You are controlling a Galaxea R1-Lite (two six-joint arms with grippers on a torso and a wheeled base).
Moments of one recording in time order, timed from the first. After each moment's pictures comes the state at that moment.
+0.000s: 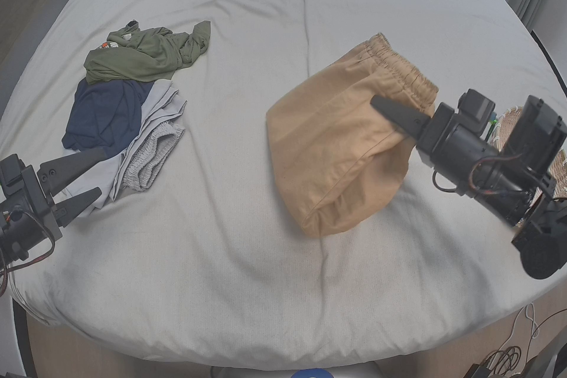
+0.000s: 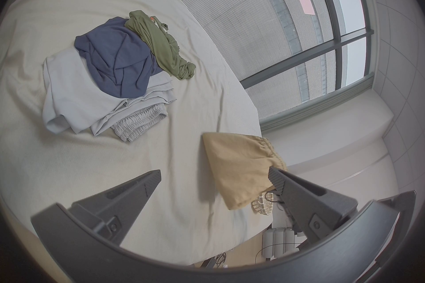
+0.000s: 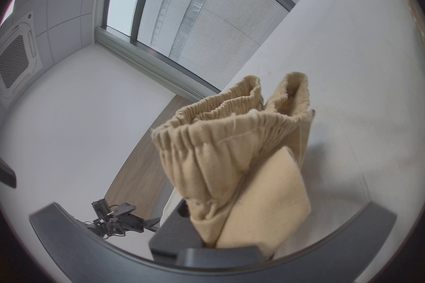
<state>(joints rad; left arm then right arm) -0.01 1.12 -0.44 -0.62 -0.58 -0.80 0.58 1.68 -0.70 -1.19 0.19 0.67</state>
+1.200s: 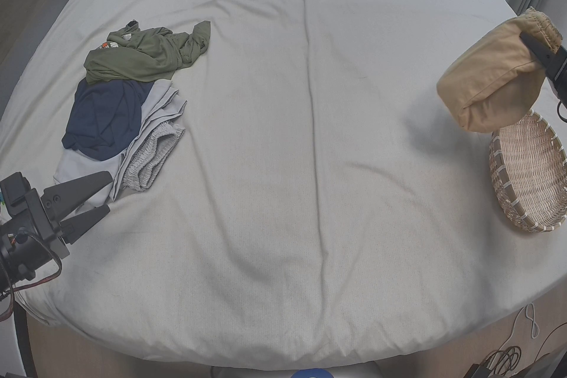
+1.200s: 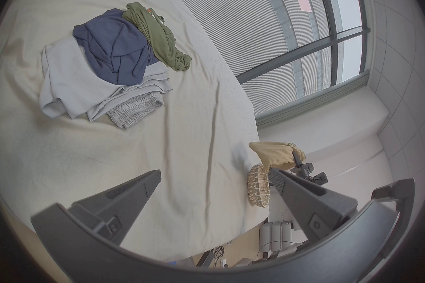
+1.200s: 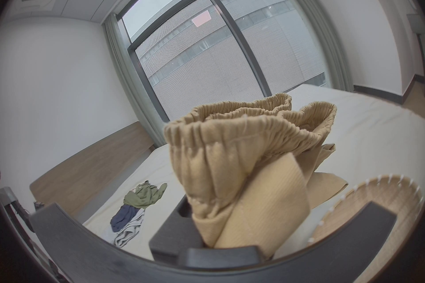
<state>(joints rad) -0.06 1.10 -0.34 -0.69 -0.58 -0.80 -0.08 1.38 -0.85 -0.90 0.36 0.46</state>
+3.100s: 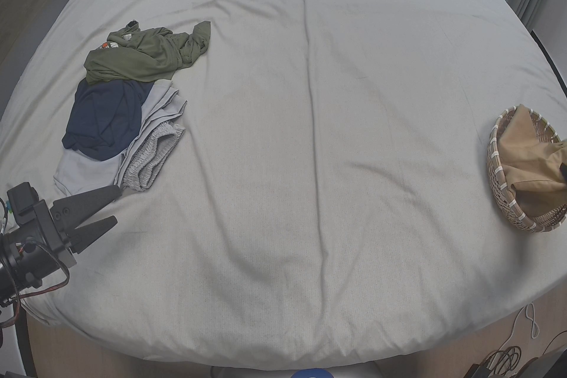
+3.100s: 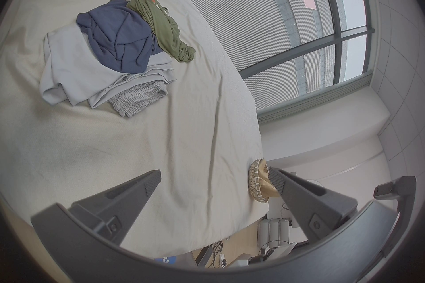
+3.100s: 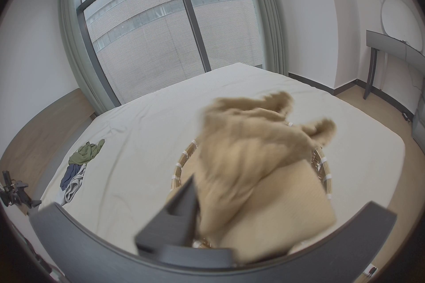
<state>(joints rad) -0.08 1.12 -0.30 -0.72 -0.58 -0.80 -0.69 1.26 -0.30 -0.95 0.65 0.33</state>
